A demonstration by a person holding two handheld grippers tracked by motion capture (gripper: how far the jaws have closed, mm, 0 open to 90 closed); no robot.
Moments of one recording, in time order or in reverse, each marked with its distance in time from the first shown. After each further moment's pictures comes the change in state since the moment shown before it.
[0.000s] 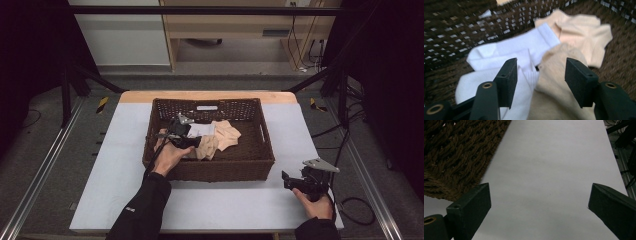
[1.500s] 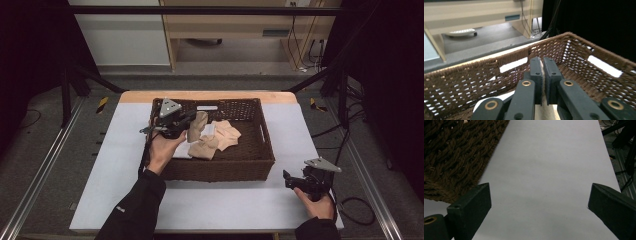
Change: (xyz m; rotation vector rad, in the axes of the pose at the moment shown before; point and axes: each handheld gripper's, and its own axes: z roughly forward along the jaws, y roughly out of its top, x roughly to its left) left arm 0.002 0.032 -0.077 -0.421 -0.084 -0.055; right arm -0.003 0.001 -0.002 -0.008 -0.012 0.005
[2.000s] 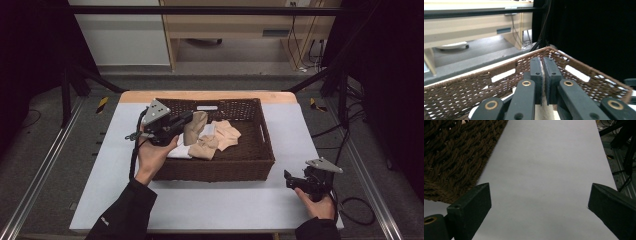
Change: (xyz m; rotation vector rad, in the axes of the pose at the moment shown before) left arm -0.017 0.014 -0.054 -0.095 -0.077 0.008; right arm -0.001 -0.001 -0.002 -0.007 -0.007 0.006
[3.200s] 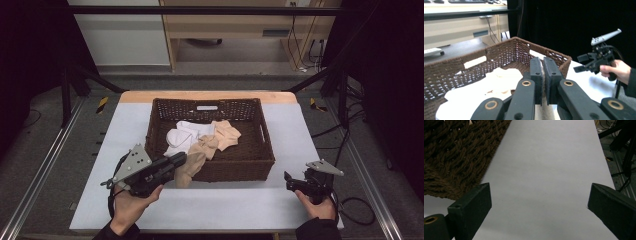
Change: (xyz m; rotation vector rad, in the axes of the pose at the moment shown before) left arm -0.046 -0.044 -0.085 -0.011 -0.161 0.053; right arm 0.004 -0.002 -0.007 -0.010 -0.001 -0.007
